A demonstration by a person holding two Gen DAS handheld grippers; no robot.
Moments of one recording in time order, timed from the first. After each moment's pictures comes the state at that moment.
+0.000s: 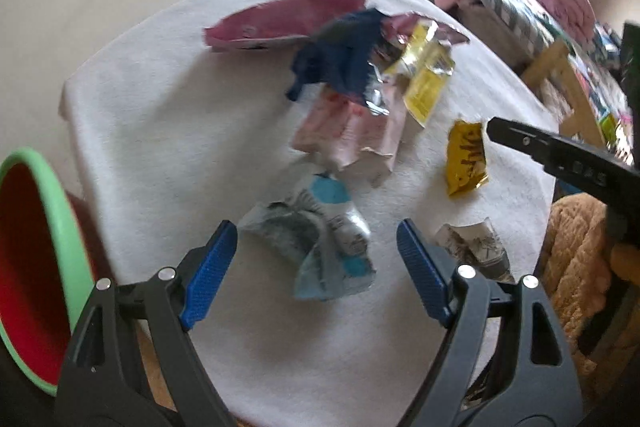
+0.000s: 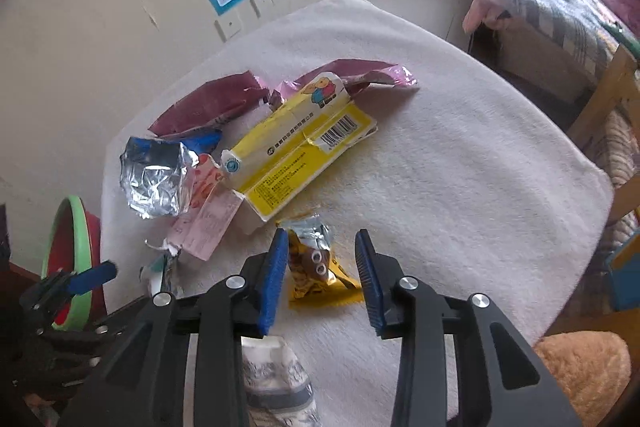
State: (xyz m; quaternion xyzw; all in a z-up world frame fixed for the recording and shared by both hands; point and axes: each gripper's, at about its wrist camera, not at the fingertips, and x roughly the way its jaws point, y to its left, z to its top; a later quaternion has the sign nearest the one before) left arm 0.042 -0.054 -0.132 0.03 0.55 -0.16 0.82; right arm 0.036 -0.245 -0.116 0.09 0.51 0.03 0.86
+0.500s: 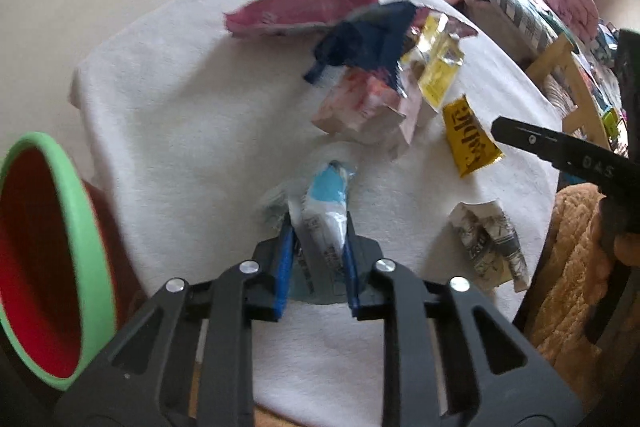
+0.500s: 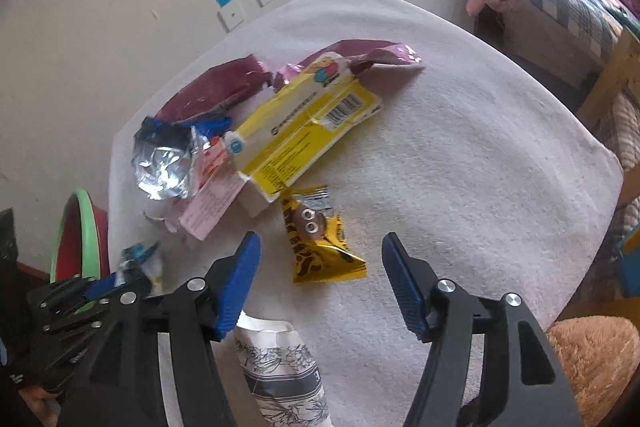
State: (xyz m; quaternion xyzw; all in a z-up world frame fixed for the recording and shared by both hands) left arm 0.031 -0.027 -0.126 0.02 0.55 -0.15 0.82; right arm 0.040 -0.251 -0.128 0.13 0.53 0.04 0.84
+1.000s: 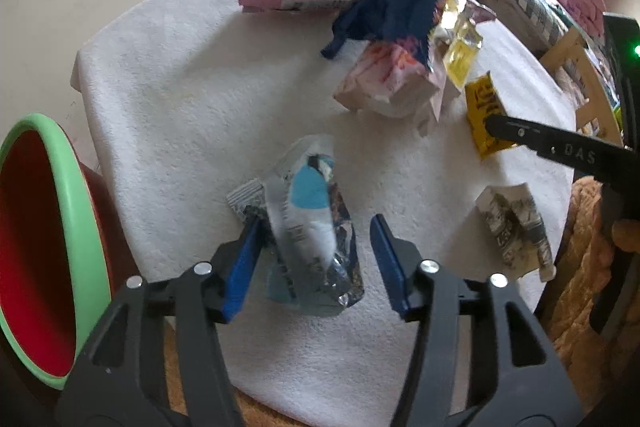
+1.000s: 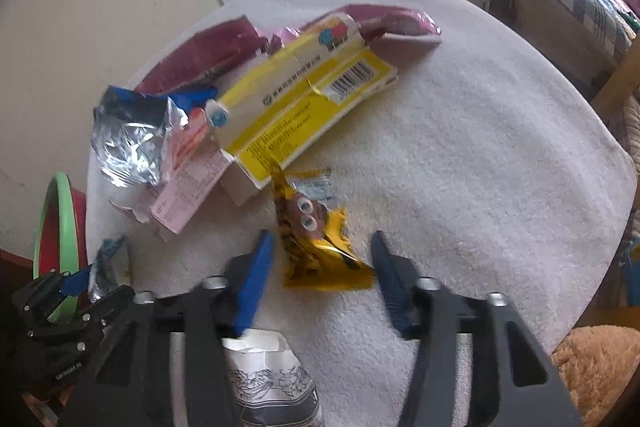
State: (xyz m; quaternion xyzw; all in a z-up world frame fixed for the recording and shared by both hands) left arm 0.032 -0.025 -0.149 0.03 0.57 -0.15 0.81; right arm 0.053 -0.239 -0.154 0.10 0.55 0.04 0.83
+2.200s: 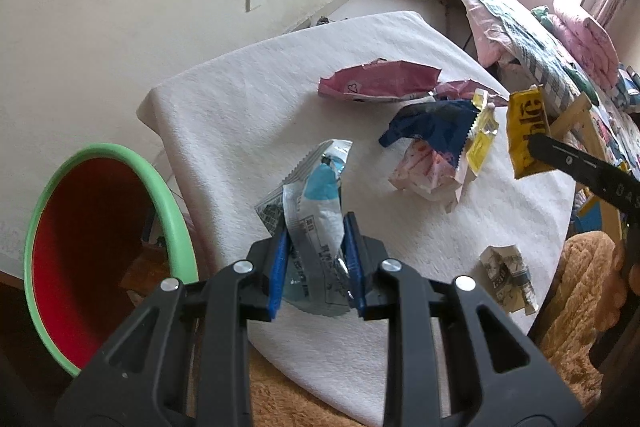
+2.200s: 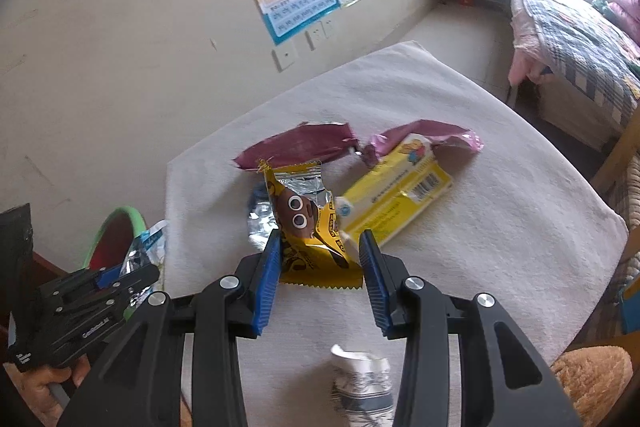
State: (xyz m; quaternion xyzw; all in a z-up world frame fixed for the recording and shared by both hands) left arm 0.031 0.029 -0.087 -0.01 0.49 -0.09 0.86; right arm 0.037 -0.192 -0.065 0.10 0.45 0.10 0.88
